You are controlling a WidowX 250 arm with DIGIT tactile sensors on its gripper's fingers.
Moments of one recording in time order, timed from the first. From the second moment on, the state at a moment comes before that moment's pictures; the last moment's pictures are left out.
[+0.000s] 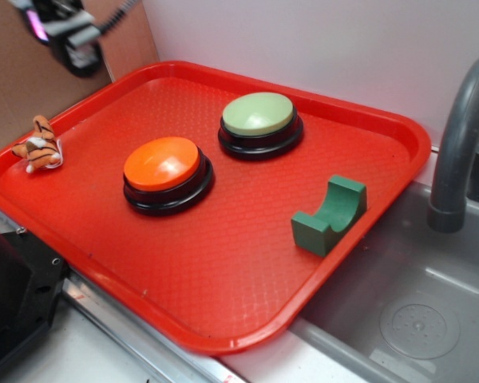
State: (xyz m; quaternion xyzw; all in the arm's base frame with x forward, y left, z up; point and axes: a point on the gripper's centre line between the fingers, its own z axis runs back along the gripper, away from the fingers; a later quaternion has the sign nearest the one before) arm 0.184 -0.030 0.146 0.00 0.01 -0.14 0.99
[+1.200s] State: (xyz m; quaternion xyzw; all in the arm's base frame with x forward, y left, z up) arm 0.198 -0.014 0.055 0.00 0.02 -0.28 0.96
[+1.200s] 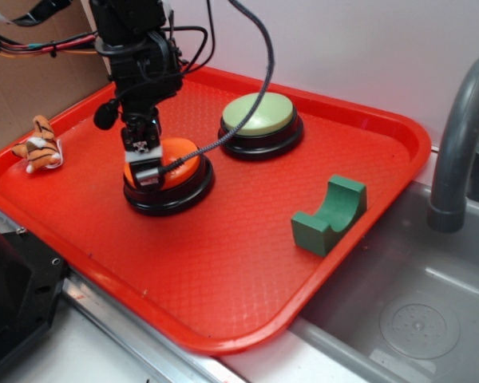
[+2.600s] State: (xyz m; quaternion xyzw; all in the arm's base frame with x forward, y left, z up) arm 0.198 -0.014 0.105 -0.01 0.02 -0.25 0.97
